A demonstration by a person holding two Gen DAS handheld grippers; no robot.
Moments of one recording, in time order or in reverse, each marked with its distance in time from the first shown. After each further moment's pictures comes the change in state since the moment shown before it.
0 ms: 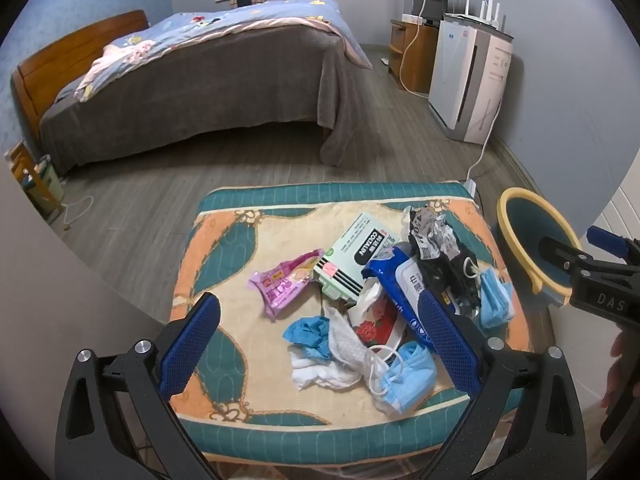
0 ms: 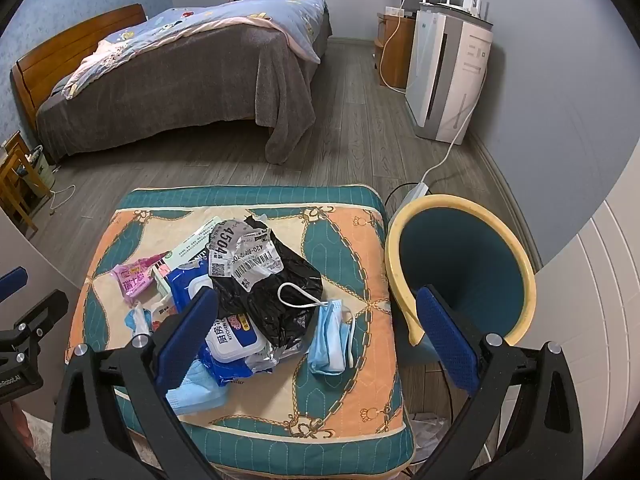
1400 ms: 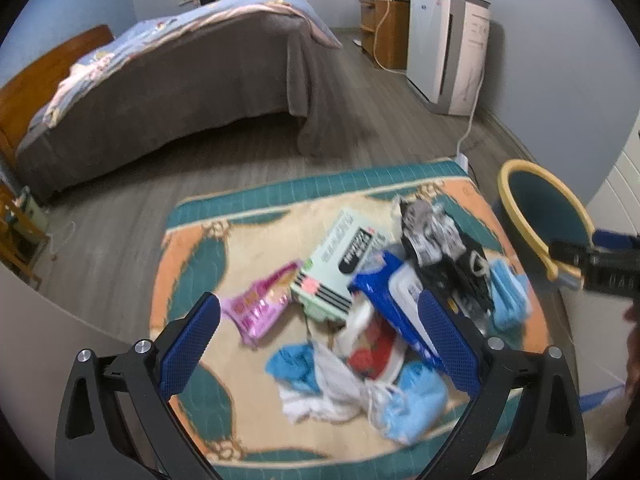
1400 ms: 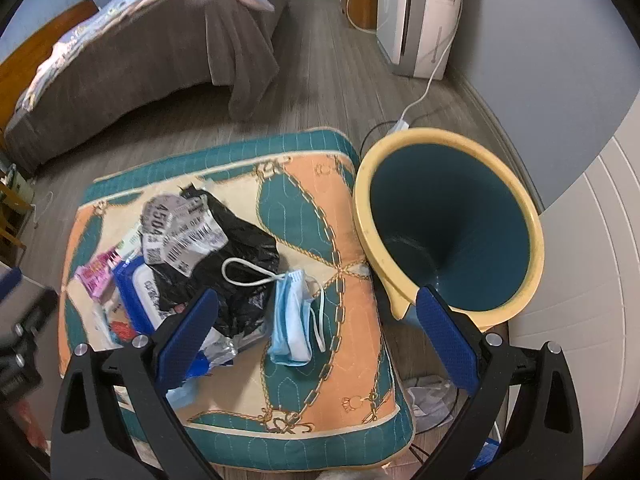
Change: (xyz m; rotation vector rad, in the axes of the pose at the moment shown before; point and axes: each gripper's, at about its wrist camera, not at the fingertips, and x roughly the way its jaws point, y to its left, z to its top) left arm 0.055 -0.021 0.020 0.118 0.032 -0.023; right arm 0.060 -0.044 -0.006 0.134 0.208 -0.023
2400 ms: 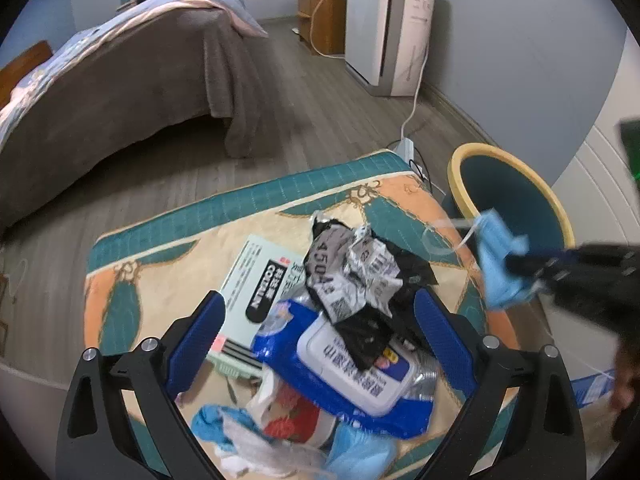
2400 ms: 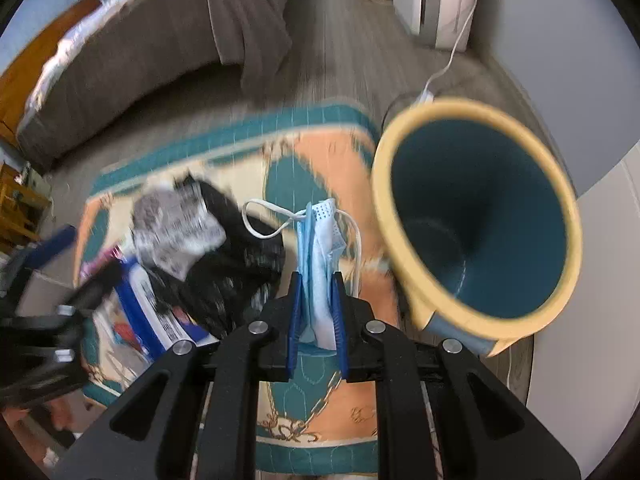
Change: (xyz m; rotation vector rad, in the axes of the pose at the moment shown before) left arm 0.059 -0.065 0.033 0.126 0.064 -0.183; right arm 0.021 -0.015 0.022 0.022 0.076 0.108
